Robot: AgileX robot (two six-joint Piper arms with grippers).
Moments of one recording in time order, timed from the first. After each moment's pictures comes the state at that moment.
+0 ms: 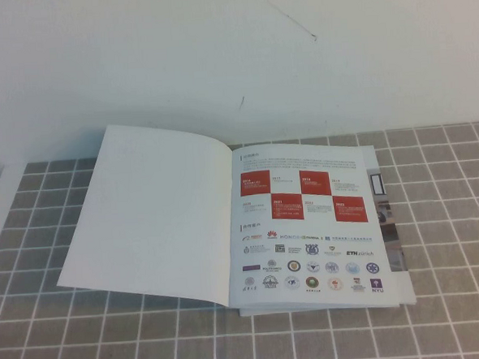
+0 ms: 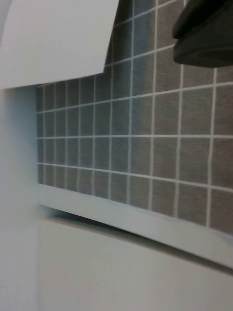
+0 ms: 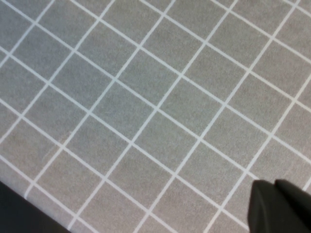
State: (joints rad) right arm 0.22 0.67 -0.48 0.26 1.00 -0.49; left arm -0.21 0.02 -0.07 0.36 0.48 -0.48
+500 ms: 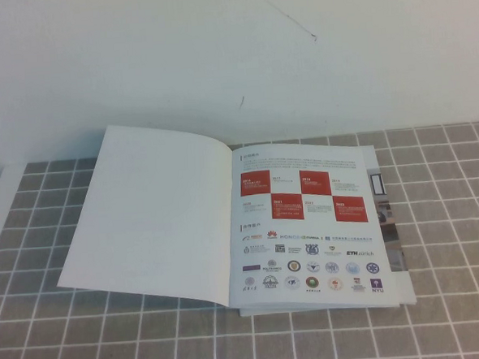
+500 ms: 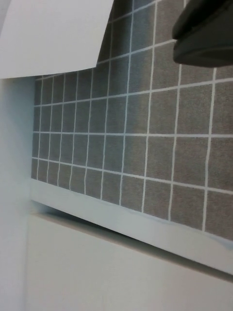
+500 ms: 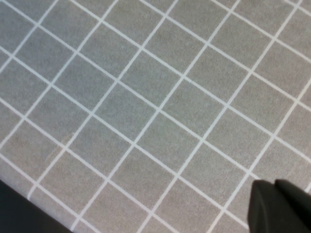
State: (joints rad) right arm 0.22 0.67 -0.48 0.26 1.00 -0.49; left arm -0.07 -0.01 0.01 0.13 0.37 -0.25
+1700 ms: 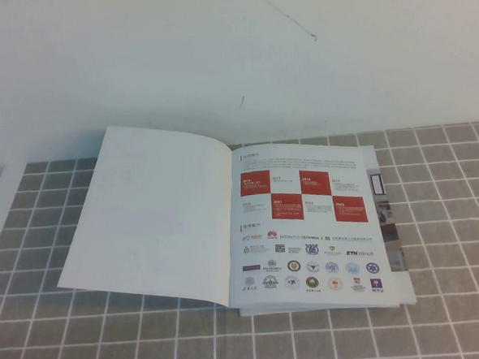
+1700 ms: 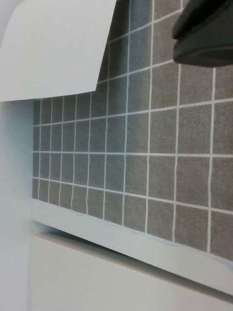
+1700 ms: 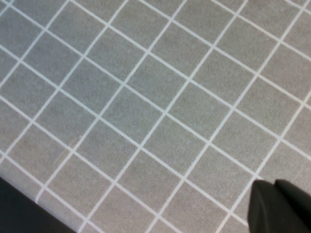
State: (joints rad) right arm 0.22 0.67 -0.48 0.28 1.00 -0.49; left arm -0.02 -0.01 0.01 -0.12 0.37 0.01
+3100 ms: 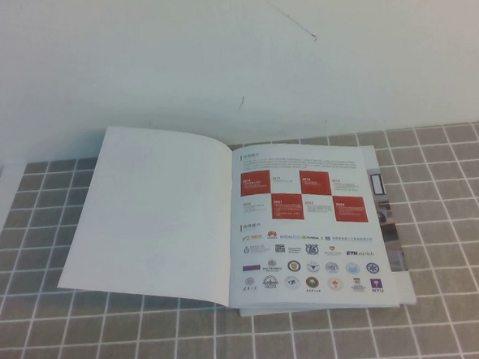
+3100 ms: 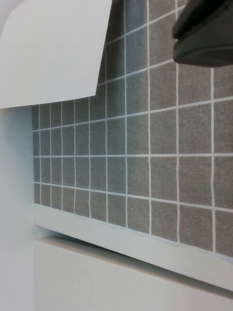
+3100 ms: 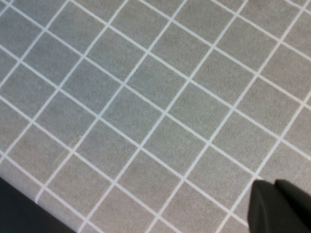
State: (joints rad) right arm 0.22 0.67 -0.48 0.28 1.00 -0.49; left arm -0.07 -0.01 0.01 -0.01 0.37 -0.06
